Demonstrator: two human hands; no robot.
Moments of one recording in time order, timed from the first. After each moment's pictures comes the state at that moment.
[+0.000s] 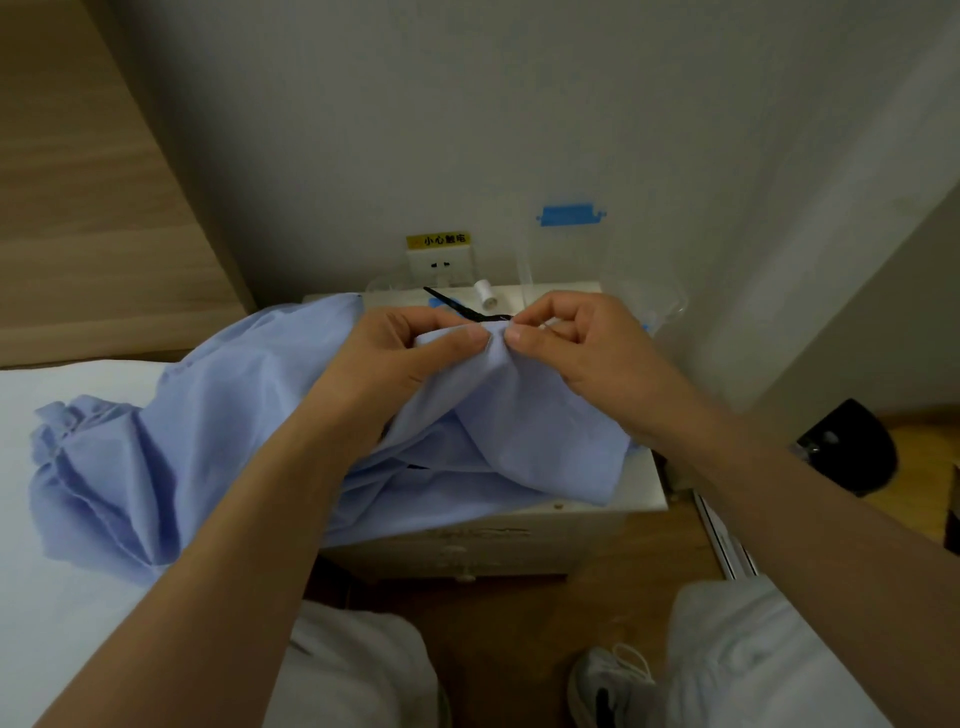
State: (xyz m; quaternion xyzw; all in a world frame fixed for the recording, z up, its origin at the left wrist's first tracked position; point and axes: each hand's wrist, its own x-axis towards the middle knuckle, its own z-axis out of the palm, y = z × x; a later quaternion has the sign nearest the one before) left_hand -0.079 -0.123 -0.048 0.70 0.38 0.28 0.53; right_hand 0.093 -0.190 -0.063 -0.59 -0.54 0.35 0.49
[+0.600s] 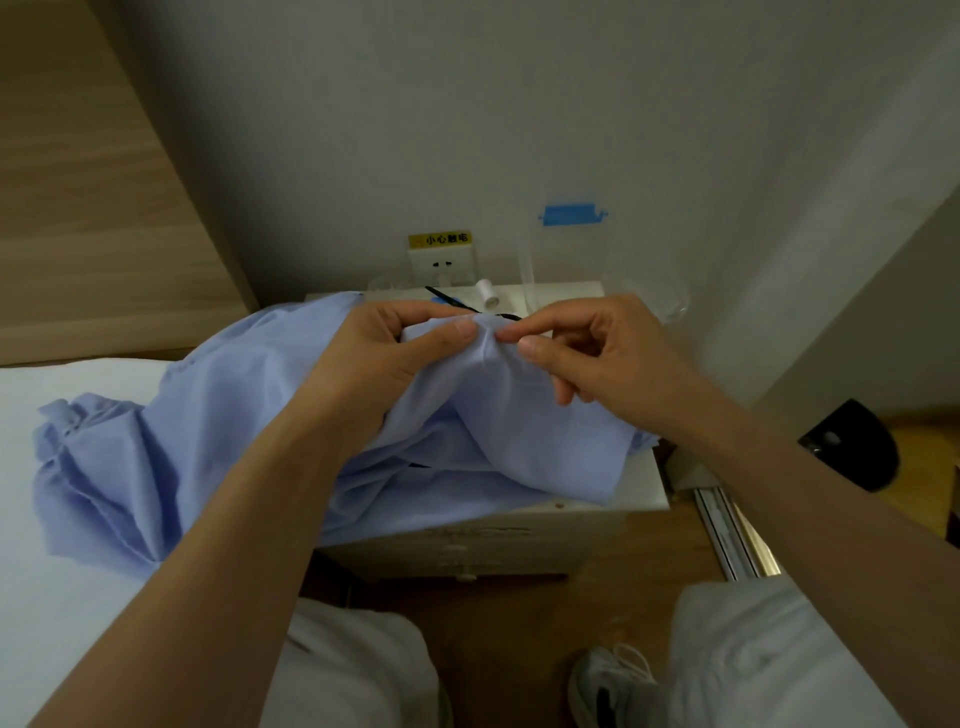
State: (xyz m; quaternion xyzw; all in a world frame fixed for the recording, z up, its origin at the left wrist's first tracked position) left_hand -0.085 -0.121 -0.046 0.69 0.37 0.29 0.55; right_hand 0.106 -0.197 -0.063 -0.54 -0.65 0.29 0.45
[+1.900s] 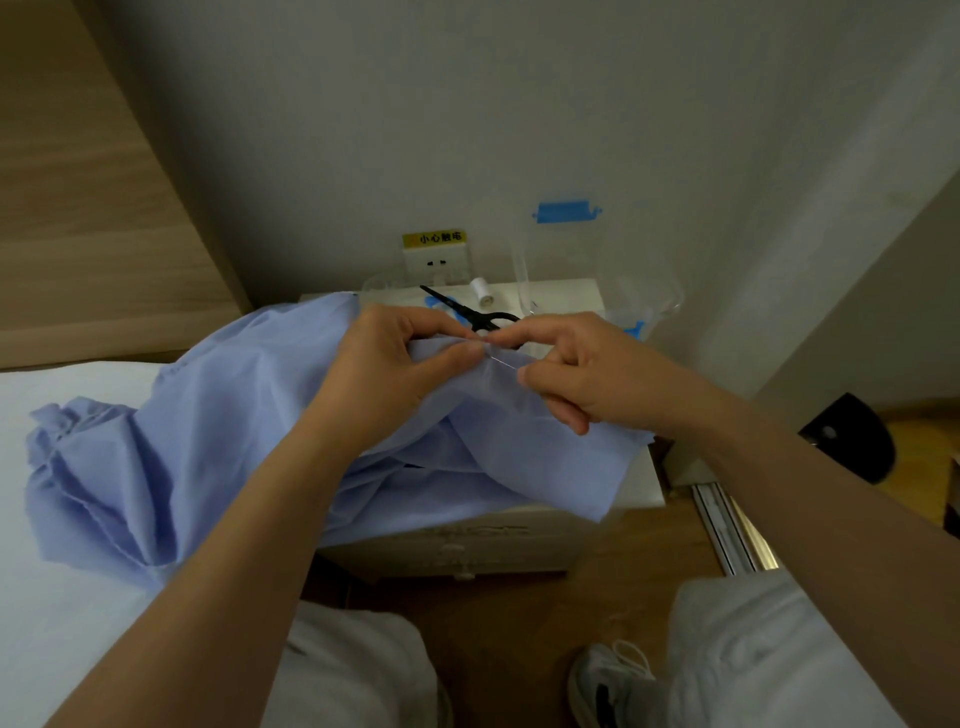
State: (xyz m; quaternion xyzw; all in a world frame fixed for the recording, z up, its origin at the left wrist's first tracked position) left_hand -0.083 -0.123 -0.054 0.81 0.37 0.28 0.35; right_hand 0.105 -0.197 -0.056 -0.58 -0.64 0.40 0.31
